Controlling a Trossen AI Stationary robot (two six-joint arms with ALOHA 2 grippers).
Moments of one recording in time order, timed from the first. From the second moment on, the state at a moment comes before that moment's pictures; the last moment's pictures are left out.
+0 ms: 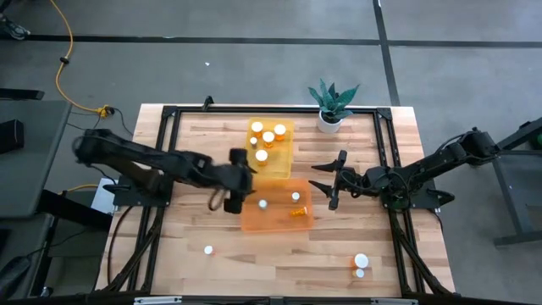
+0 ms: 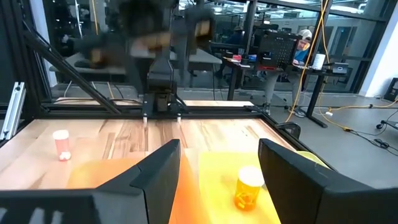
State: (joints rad) left arm -0.10 1.41 1.17 -0.60 -0.34 0.15; right arm 0.28 1.05 0.36 0.69 0.50 -0.10
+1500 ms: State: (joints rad) left arm -0.84 1.58 0.97 -0.67 -0.40 -0.33; right arm 0.28 1.05 0.36 0.65 0.49 -0.05
